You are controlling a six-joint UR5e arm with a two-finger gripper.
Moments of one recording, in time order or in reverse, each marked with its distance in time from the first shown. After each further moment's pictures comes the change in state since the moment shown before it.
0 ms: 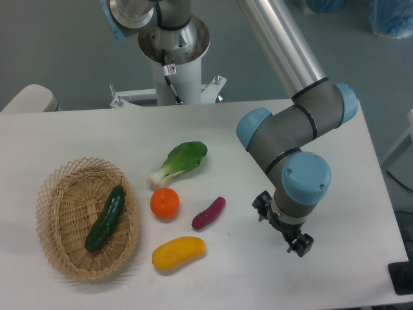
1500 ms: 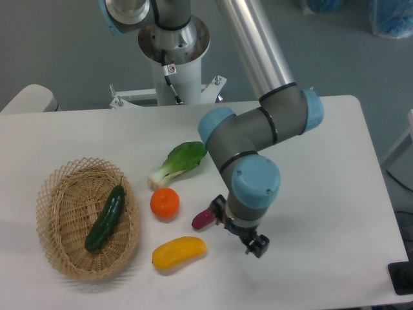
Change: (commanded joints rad) arm -0.161 0.081 -0.103 -0.002 -0.087 -0.342
